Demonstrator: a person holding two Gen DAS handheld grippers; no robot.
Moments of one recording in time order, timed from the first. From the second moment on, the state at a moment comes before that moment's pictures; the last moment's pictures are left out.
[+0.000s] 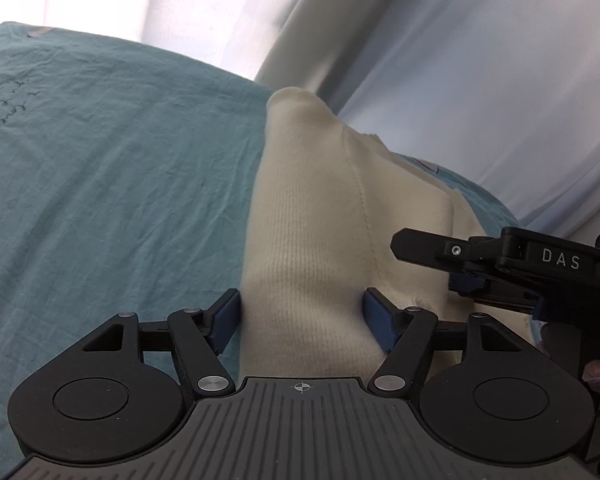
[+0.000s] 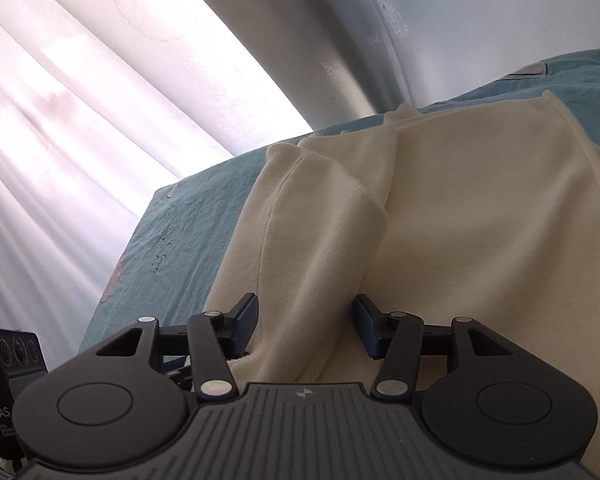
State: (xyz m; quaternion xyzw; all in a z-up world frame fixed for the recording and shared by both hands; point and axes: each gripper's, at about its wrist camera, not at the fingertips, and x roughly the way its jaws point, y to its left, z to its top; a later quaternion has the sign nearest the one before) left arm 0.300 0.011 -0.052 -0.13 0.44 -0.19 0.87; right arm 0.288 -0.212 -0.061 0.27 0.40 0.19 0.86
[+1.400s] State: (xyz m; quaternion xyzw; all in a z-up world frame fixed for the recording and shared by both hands) left arm 0.278 -0.032 -0.045 -0.08 0.47 -0.27 0.84; right arm 0.268 -0.286 -0.033 0.21 0.36 0.09 0.90
